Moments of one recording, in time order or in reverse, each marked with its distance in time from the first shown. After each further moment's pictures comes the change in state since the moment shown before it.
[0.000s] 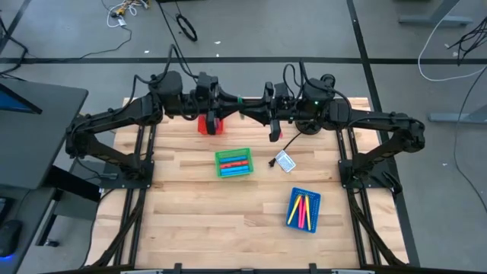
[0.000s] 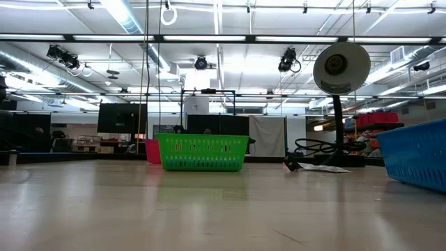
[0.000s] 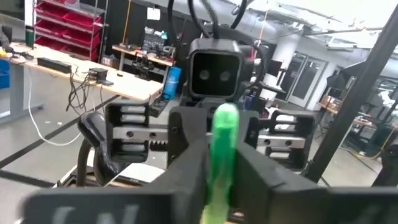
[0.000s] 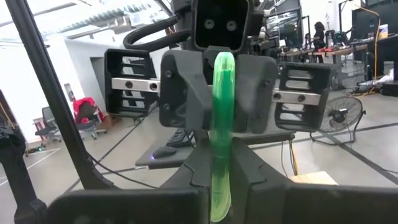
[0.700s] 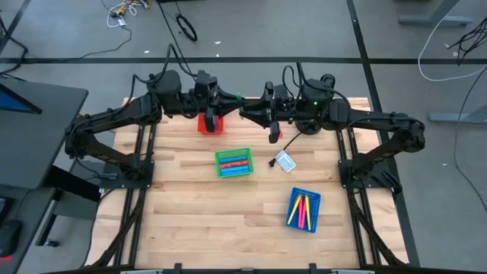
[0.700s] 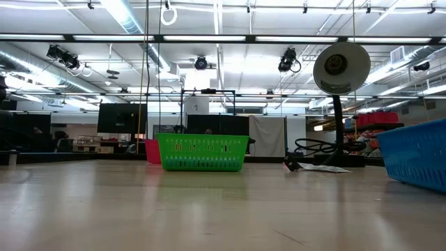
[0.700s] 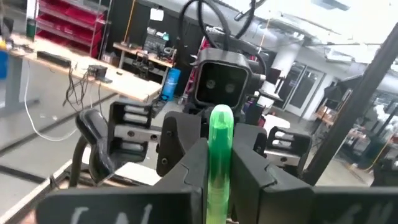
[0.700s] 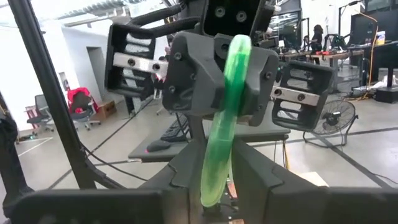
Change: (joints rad) left arm 0.009 -0.005 0.000 0.013 -0.008 -0.061; right arm 0.000 -0.001 0.000 -0.020 0.001 -0.058
